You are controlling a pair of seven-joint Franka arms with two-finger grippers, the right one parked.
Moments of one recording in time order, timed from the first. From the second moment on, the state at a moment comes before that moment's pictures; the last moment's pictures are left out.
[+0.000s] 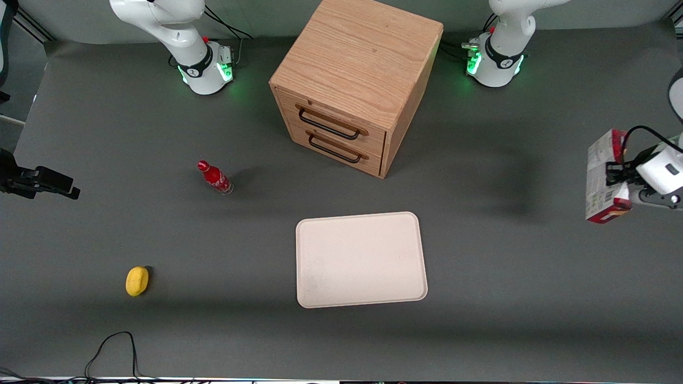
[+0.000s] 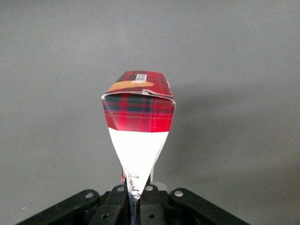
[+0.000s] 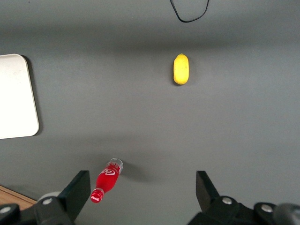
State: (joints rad) arm 0.17 0.09 -0.06 -1.88 0.04 1.88 0.27
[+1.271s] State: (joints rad) arm -0.38 0.80 -0.13 -1.16 -0.01 1.87 -0.57
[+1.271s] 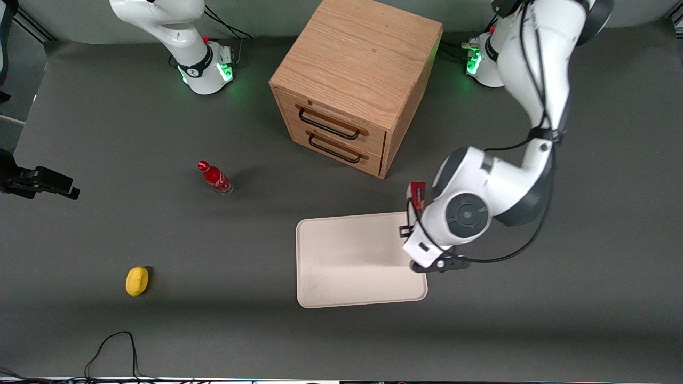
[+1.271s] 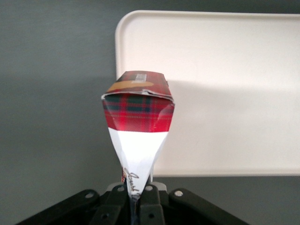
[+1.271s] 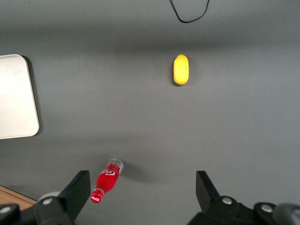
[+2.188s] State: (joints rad) arm -0.42 0.83 -0.04 -1.10 -0.02 1.95 -0.57
